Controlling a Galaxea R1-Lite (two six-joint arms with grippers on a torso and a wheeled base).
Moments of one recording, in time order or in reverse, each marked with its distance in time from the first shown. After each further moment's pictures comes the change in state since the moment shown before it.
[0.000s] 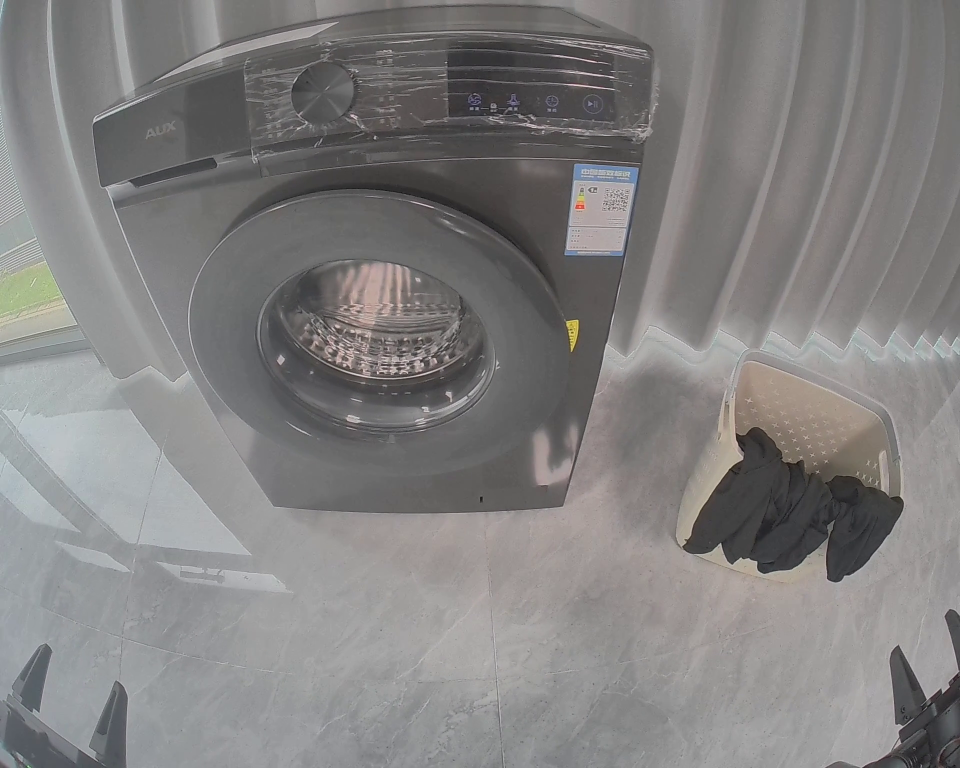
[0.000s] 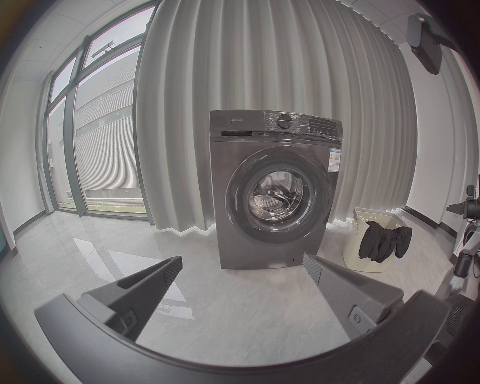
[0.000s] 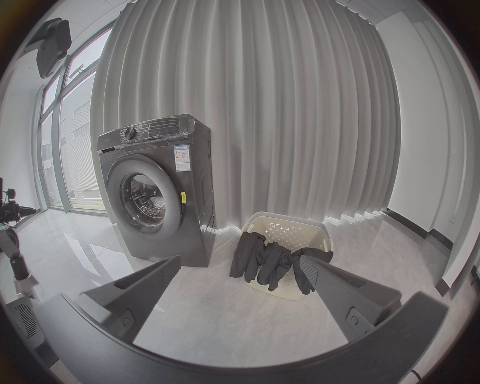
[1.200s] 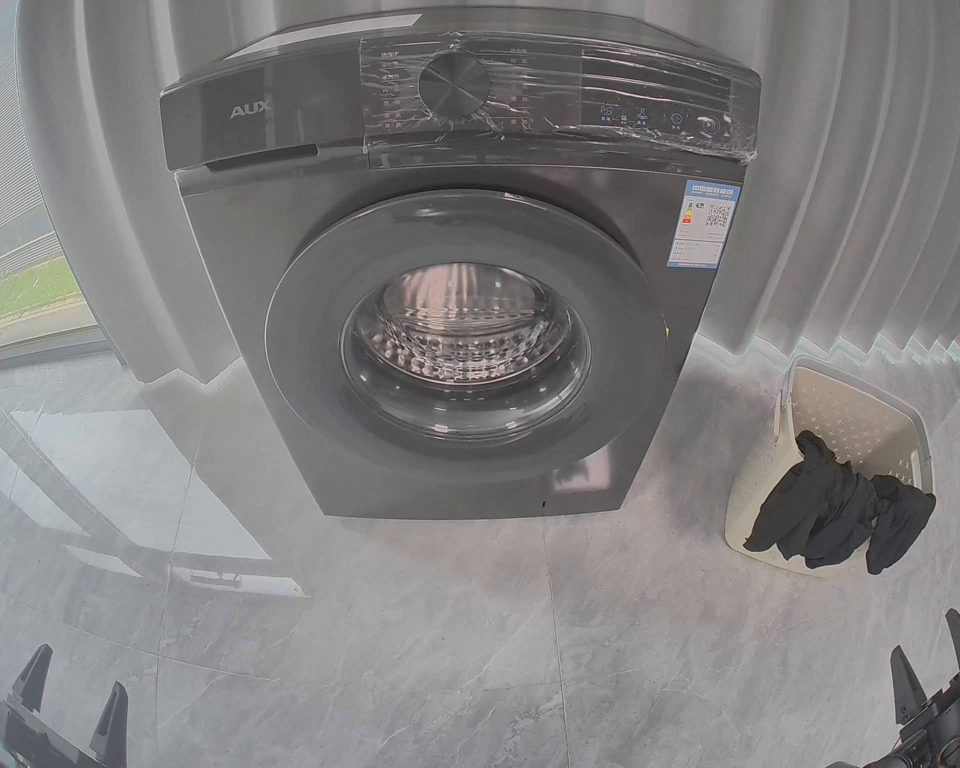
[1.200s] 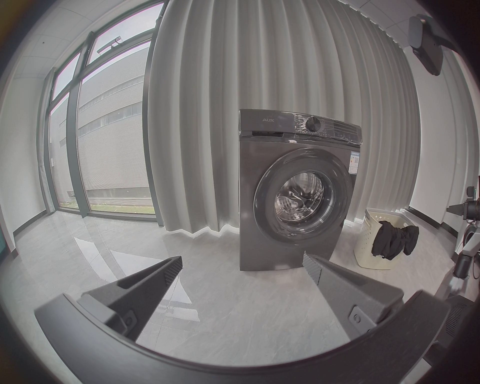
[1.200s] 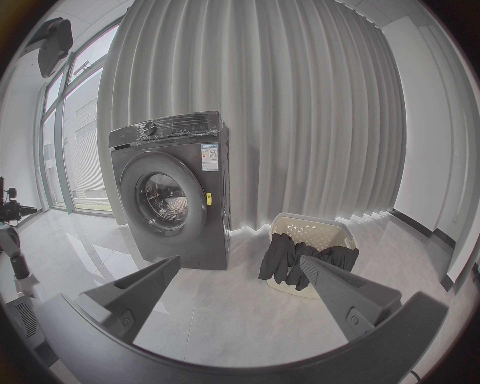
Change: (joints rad) left arm 0.001 0.000 0.000 0.000 0.000 -0.005; right arm -0.001 0.000 0.000 -0.003 0.007 -0.003
